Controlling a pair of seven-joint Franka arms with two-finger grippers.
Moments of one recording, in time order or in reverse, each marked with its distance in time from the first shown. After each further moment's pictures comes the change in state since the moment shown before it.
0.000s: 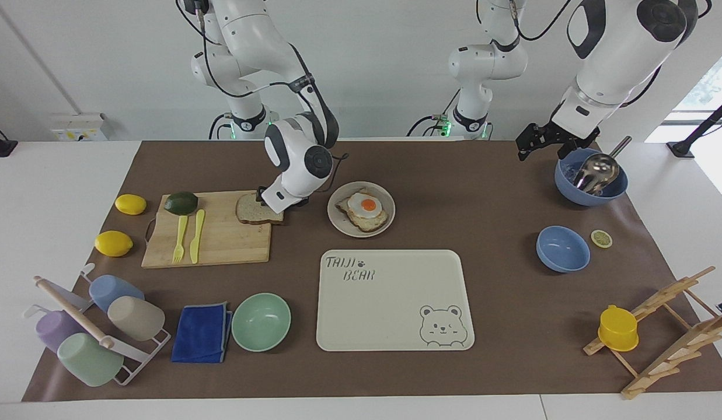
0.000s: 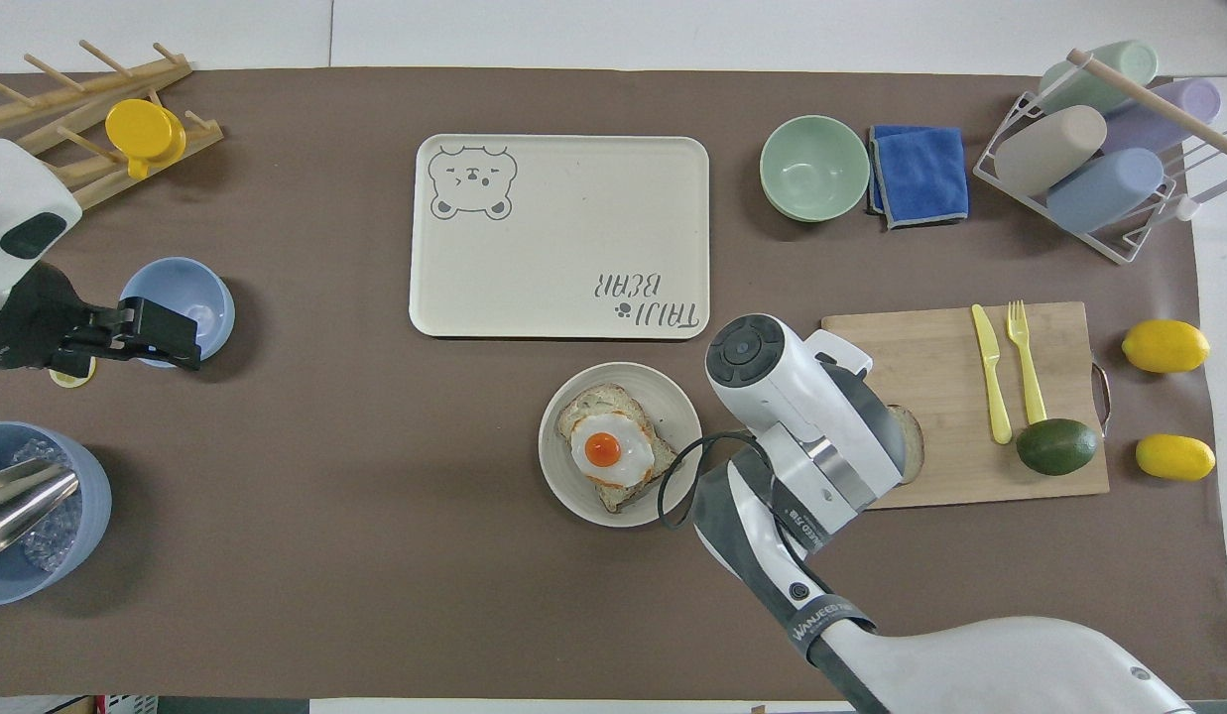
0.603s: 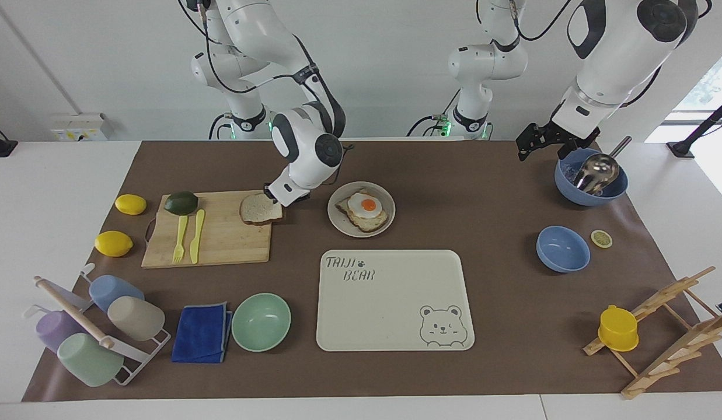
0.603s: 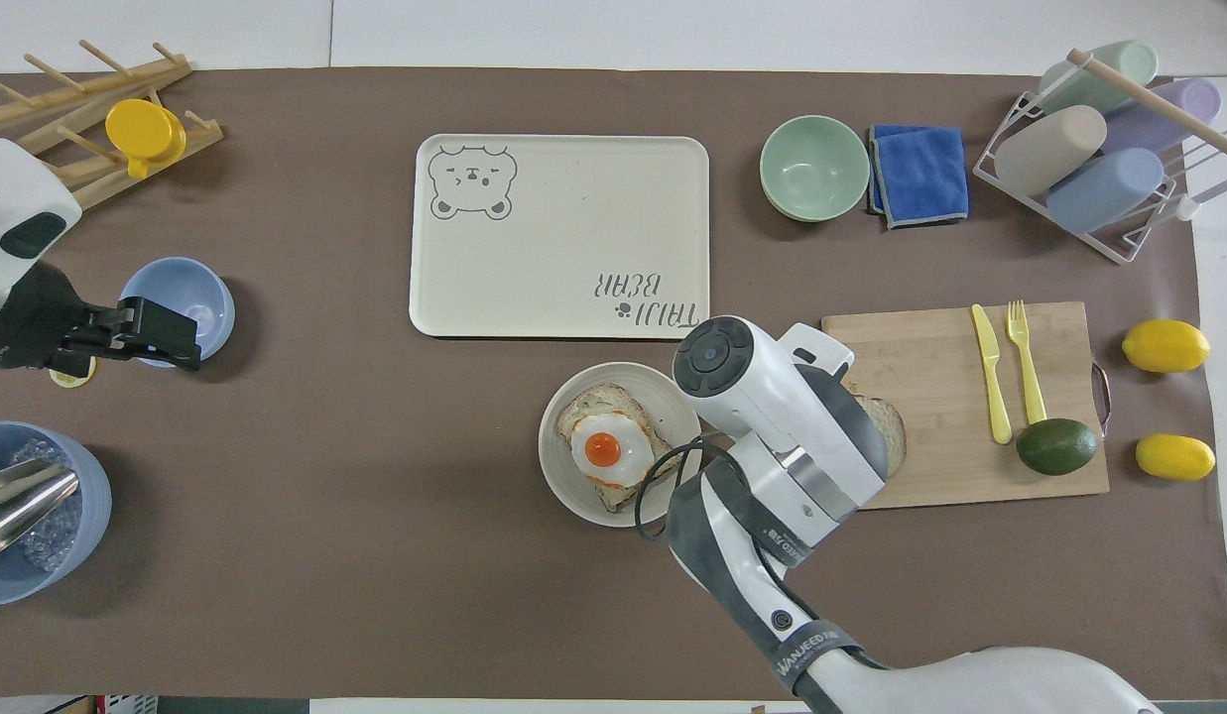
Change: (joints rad) left arm 0.000 0.000 0.000 0.000 0.000 0.000 0.000; right arm 0.056 -0.025 0.030 0.112 -0.017 -0.093 -0.004
